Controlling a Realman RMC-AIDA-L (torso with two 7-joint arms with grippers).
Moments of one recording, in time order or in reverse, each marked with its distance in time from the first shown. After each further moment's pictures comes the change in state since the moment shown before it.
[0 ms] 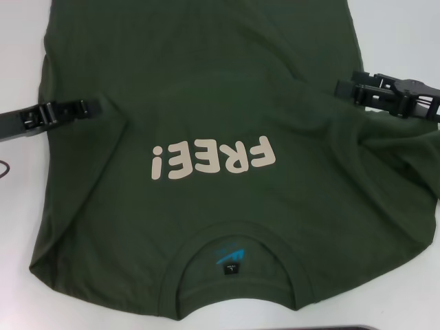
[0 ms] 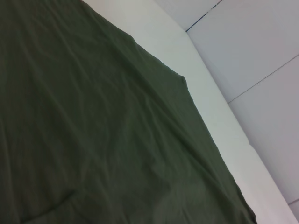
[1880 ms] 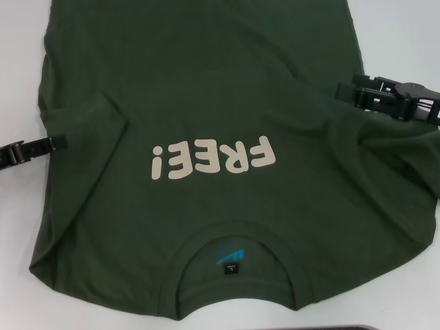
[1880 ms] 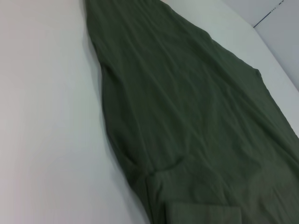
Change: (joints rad) left arm 0.099 0.014 0.003 0.013 0.045 -0.132 0.083; right arm -0.007 0.000 0.000 0.003 0.000 -0.007 0.002
